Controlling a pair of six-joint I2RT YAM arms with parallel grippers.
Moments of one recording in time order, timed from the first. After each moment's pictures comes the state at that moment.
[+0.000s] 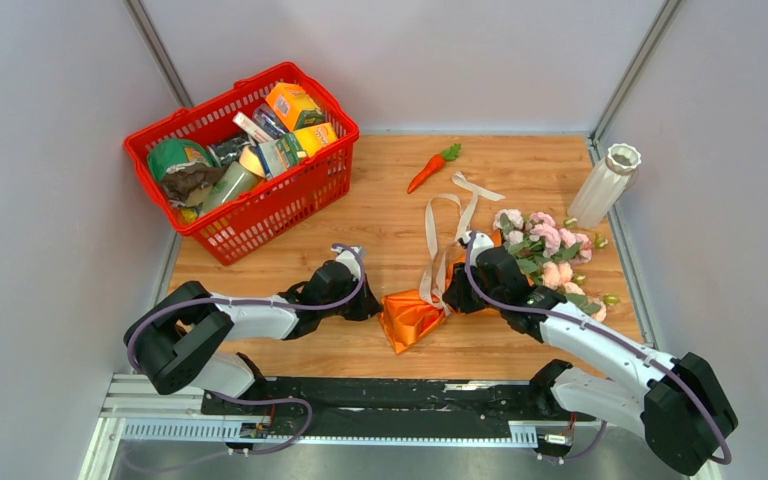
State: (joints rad) left arm -0.79 1.42 0.40 0.38 0.13 -0.72; right arm 0.65 1.01 0.50 -0.20 -0.09 0.42
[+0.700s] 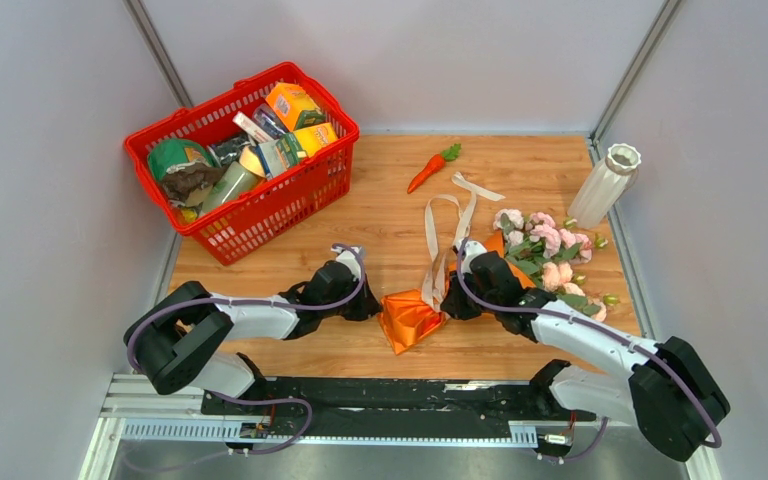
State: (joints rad) left arm -0.80 1.42 0.40 0.37 0.12 -0.72; right arm 0.66 1.09 0.45 -0.13 -0.14 0.42
